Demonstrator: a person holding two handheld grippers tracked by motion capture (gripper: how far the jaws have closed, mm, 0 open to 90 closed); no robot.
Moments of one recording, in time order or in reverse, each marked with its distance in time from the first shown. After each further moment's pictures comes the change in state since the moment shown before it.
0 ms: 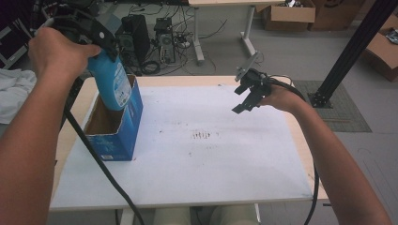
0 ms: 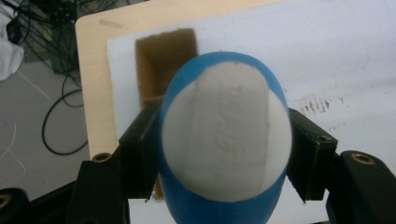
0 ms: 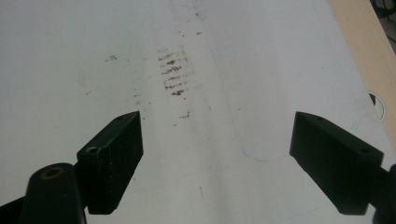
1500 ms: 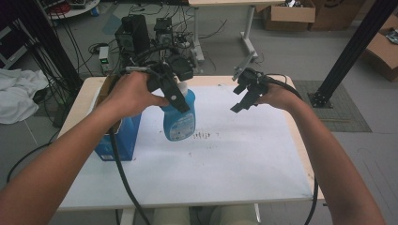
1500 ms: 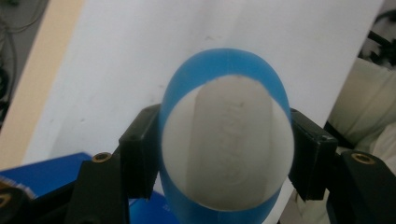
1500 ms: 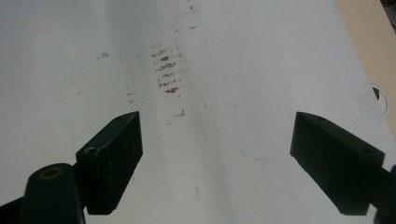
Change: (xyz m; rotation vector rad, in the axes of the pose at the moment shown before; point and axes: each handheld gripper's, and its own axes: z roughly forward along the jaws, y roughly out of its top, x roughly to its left) left arm -0.148 -0.035 0.063 0.018 -0.279 0.907; right arm -0.009 0.003 0.009 0.030 0.008 0.018
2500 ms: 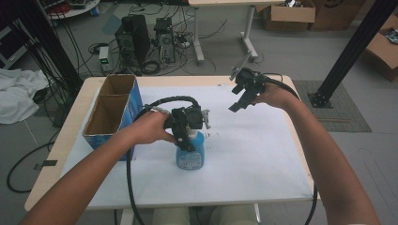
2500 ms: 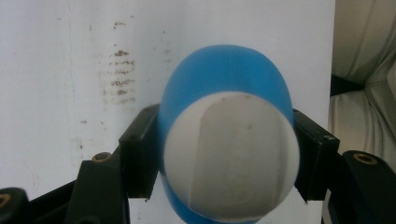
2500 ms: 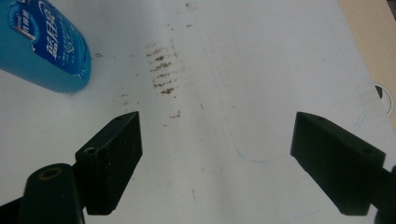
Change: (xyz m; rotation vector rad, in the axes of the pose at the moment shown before) left arm -0.035 -0.019 0.129 0.045 -0.197 0.415; right arm -0.007 0.003 0.008 0.016 0.007 0.009
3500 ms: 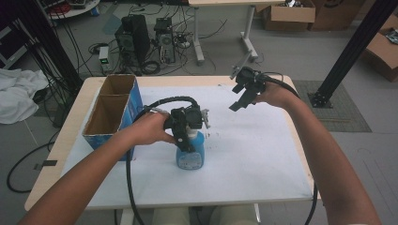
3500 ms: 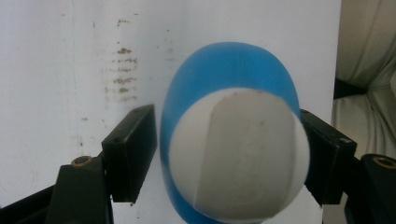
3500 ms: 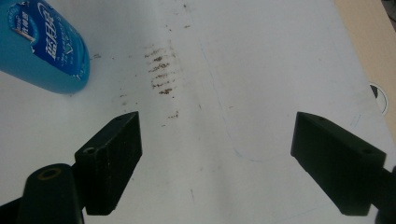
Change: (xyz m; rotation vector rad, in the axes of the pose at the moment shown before) left arm 0.000 -0.002 0.001 -0.009 0.012 -0.029; right arm 0.000 0.001 -0.003 -0.002 -0.008 0.003
